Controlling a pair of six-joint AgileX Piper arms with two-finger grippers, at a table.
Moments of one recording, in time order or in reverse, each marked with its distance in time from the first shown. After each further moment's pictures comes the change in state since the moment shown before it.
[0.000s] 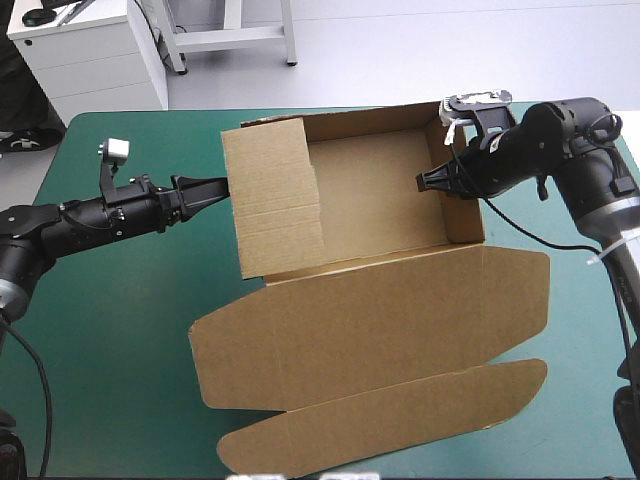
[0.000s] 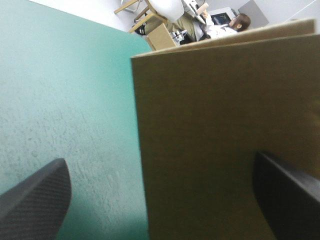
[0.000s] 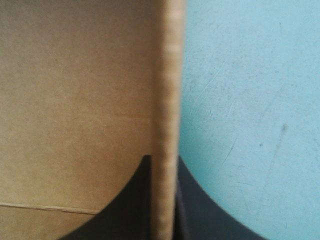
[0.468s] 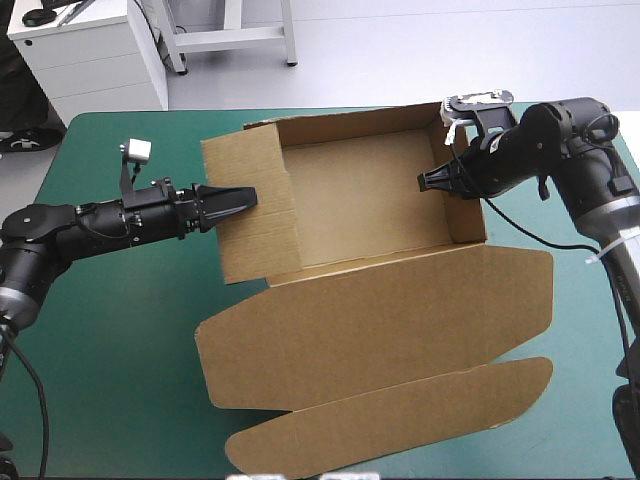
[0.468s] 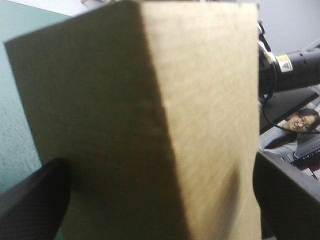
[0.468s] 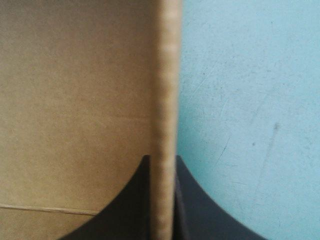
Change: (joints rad) left arm -0.121 -0.050 -0.002 -0.014 0.006 -0.024; right arm 0.000 0.004 0.000 -0.022 -0.004 0.011
